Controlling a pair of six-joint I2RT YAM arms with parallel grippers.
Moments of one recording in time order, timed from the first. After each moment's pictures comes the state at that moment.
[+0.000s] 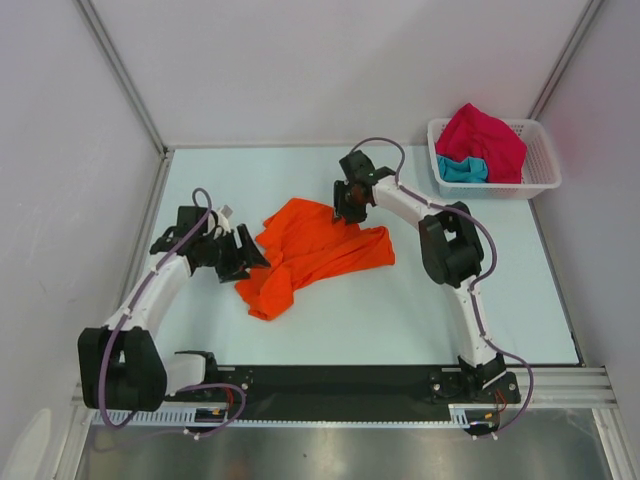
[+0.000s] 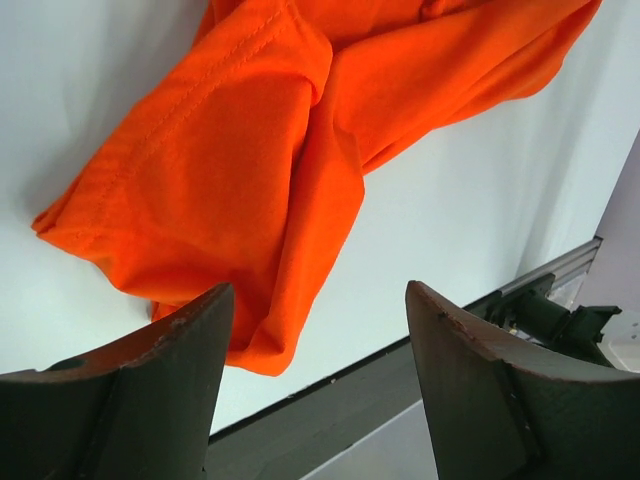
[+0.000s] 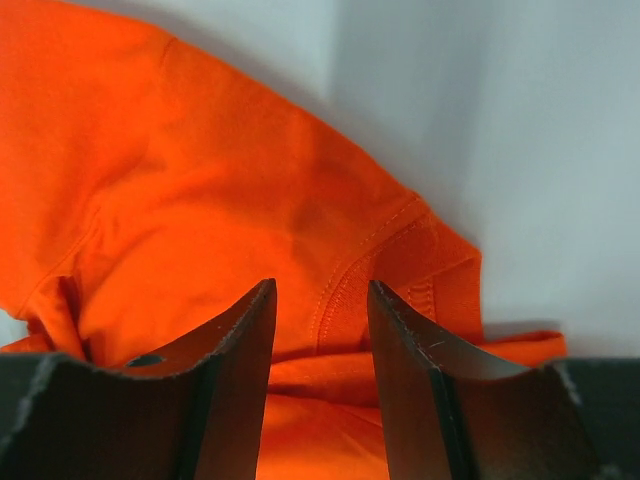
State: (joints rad) left arm -0.05 1.22 0.82 -0.66 0.54 -0.42; right arm 0.52 2.28 1.90 -0.63 -0.10 0.52
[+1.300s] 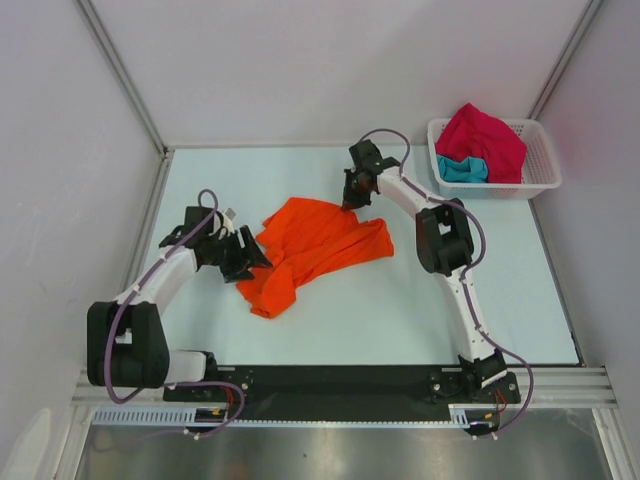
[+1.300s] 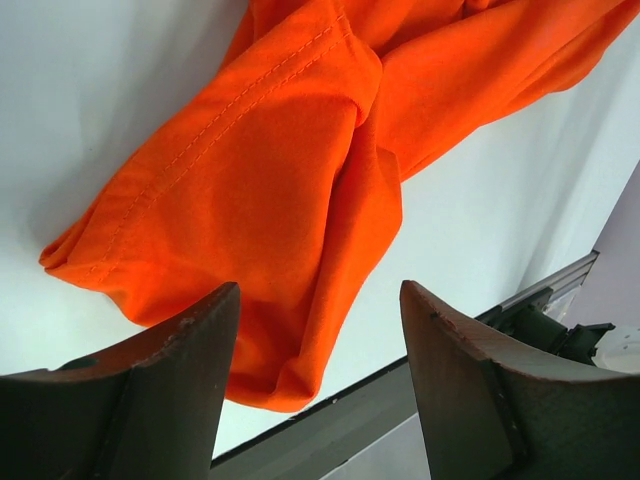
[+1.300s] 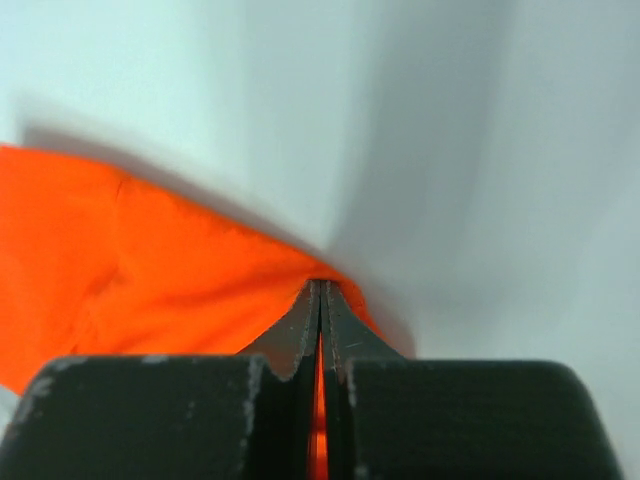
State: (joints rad) left arm -0.05 1.33 0.79 -0.55 0.53 -0.45; right arm 0.44 2.48 2.14 -0.66 -0.16 0.50
